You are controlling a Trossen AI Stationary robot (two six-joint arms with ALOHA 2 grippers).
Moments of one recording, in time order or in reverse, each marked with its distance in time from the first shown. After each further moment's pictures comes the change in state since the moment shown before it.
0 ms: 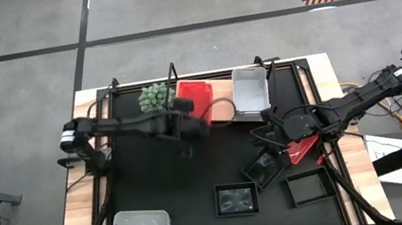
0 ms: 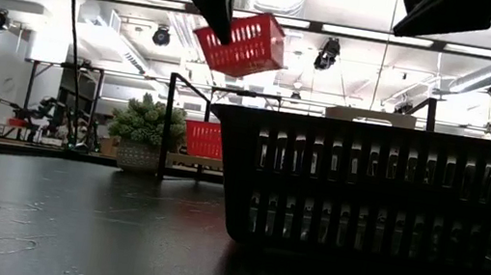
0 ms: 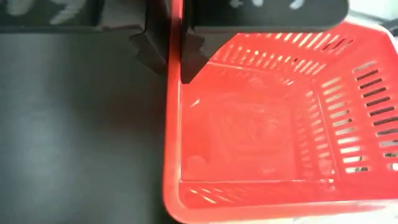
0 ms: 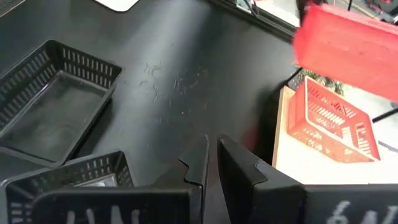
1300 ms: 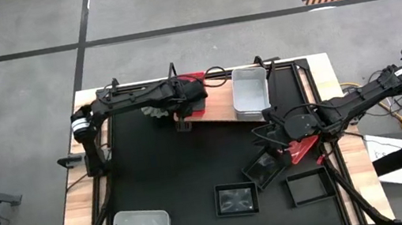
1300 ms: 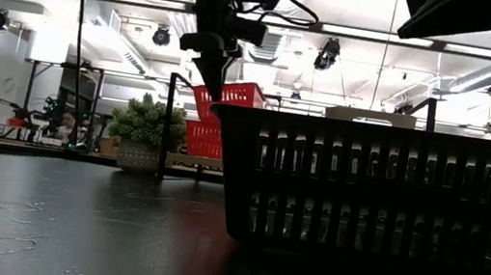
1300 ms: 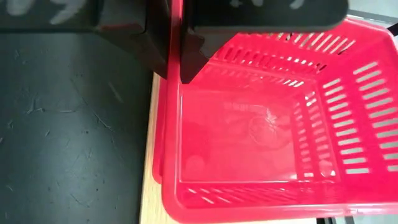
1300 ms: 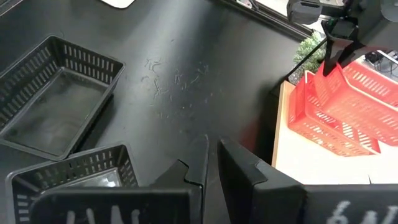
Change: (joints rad) left arm 0.327 0.099 -0.036 0.070 0.221 0.203; right arm 0.000 -0.018 0.000 -0.033 0.000 0.016
